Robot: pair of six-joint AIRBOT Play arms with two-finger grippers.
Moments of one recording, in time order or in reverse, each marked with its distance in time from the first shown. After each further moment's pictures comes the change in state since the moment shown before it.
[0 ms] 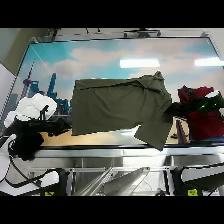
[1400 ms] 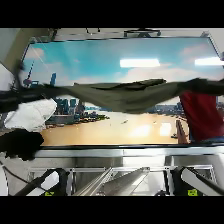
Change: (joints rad) left arm -0.039 0.190 0.462 -0.639 -0.356 0.189; right arm -0.100 0.517 0.092 0.504 0.180 -0.106
